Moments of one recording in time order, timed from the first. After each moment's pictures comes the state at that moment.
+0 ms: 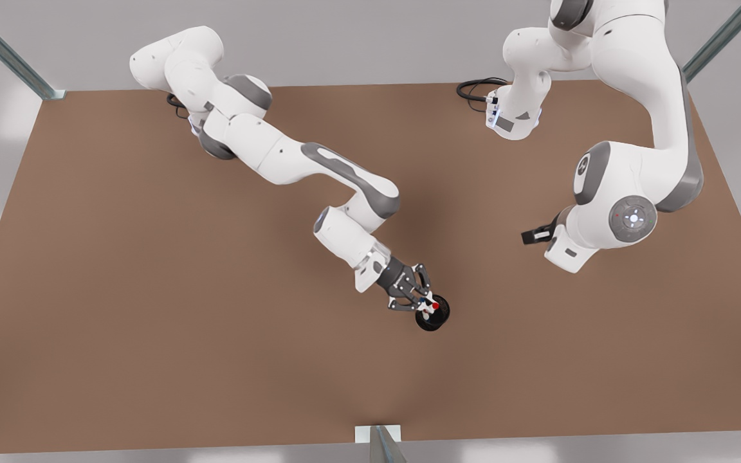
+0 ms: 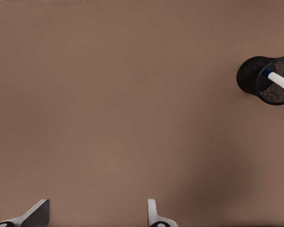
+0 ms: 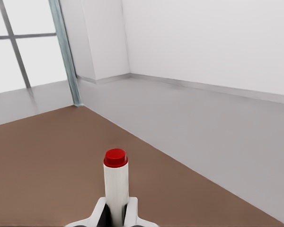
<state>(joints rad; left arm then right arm) -0.10 0.33 -0.13 -1.46 0.02 1.45 -0.40 0.54 1.22 0.55 -0.90 0.44 3.21 -0.90</state>
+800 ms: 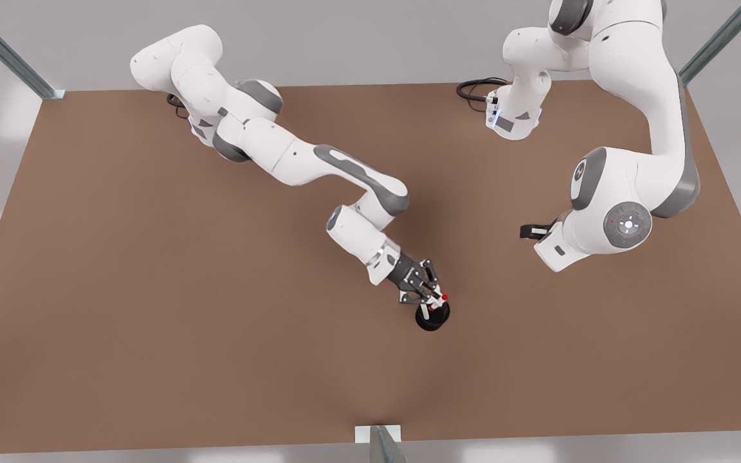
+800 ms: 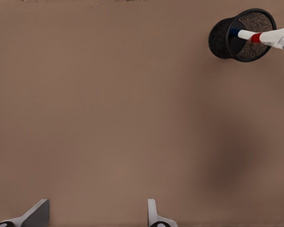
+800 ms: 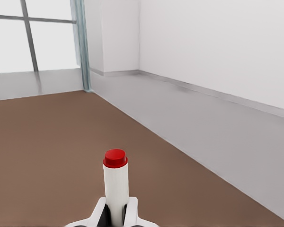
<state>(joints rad) -0.10 0.36 -0.13 -1.43 0.04 1.44 -0.09 0.61 1.30 0.53 -0.82 0.44 3.22 -1.02</state>
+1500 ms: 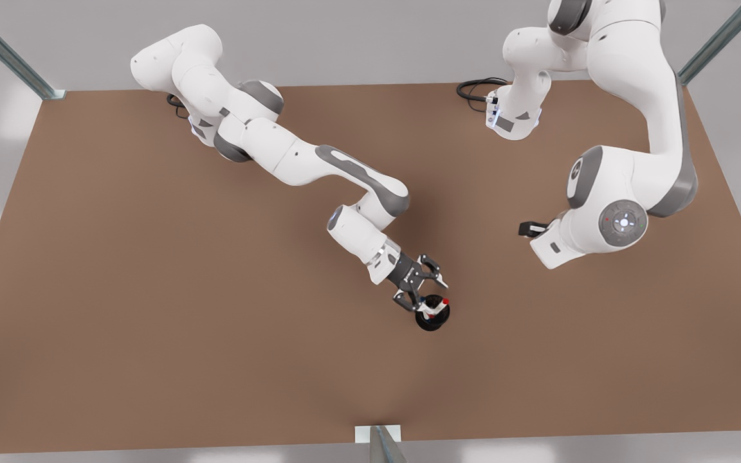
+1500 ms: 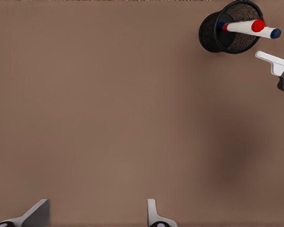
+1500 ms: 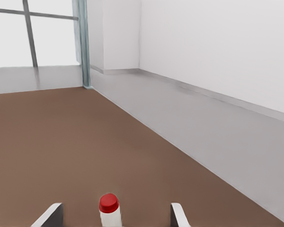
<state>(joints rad) -0.12 0.36 -0.13 -1.41 0.06 1.44 -0.01 0.62 1.31 0.52 -0.81 0.44 3.23 -1.03</state>
